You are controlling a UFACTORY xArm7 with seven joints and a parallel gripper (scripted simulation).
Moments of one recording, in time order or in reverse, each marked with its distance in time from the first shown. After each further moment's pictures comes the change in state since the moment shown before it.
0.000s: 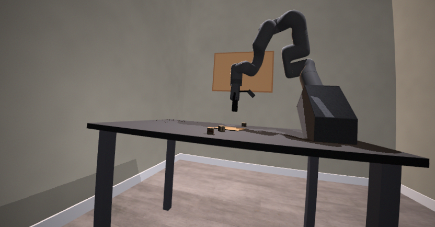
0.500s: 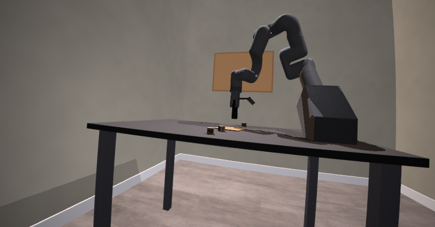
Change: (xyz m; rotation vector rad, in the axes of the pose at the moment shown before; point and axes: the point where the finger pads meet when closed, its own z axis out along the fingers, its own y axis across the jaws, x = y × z) arm 0.001 0.000 0.046 0.000 0.002 0.001
